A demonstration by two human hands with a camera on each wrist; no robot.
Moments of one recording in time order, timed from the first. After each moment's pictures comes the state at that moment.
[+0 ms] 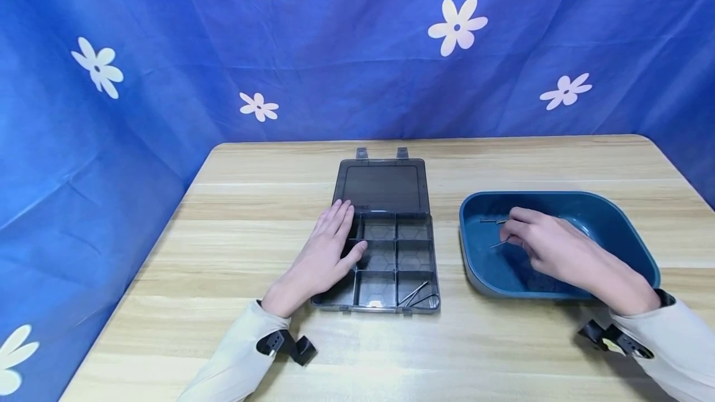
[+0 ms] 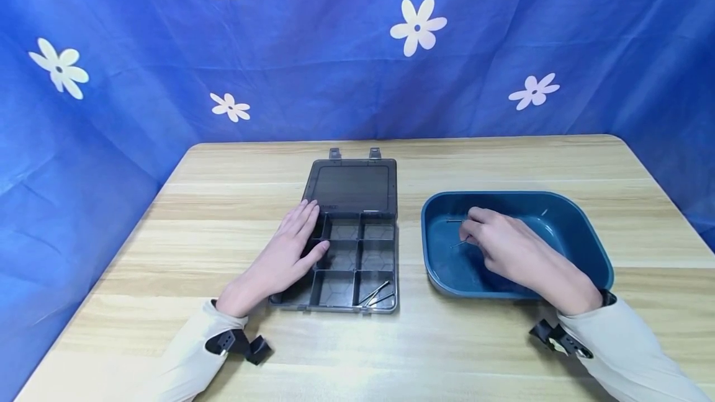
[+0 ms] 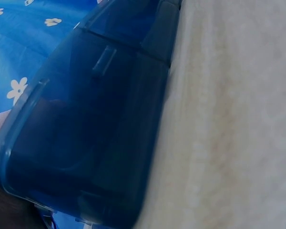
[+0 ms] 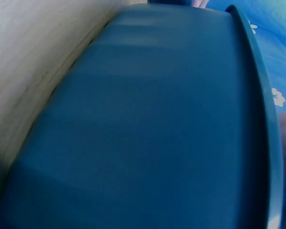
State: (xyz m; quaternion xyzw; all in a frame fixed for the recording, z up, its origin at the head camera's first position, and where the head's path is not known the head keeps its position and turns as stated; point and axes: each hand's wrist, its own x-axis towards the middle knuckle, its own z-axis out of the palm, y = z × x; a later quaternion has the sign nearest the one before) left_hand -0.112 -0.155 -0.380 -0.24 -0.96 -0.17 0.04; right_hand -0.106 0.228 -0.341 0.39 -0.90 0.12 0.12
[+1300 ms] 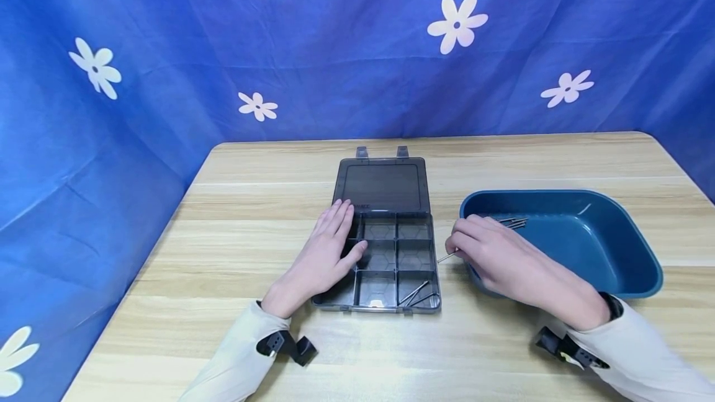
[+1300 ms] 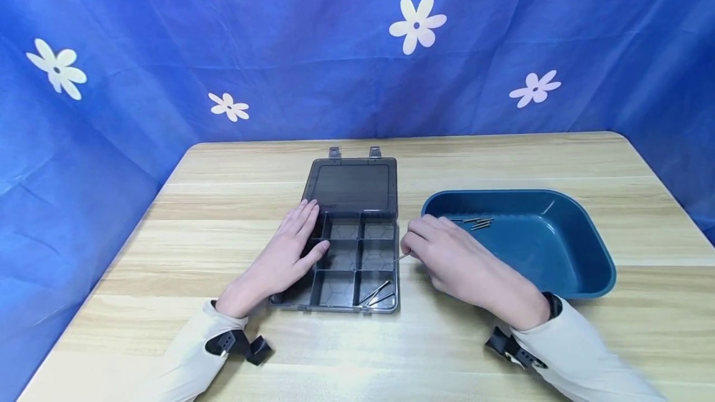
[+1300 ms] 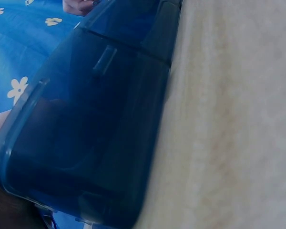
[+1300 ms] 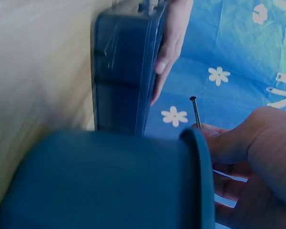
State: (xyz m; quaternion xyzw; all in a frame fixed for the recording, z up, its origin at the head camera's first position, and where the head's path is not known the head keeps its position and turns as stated) left_hand -0.112 -0.154 -0.377 -0.24 -0.95 -0.17 0.05; right_hand -0.093 0.159 -0.333 0.48 -0.85 0.15 0.18
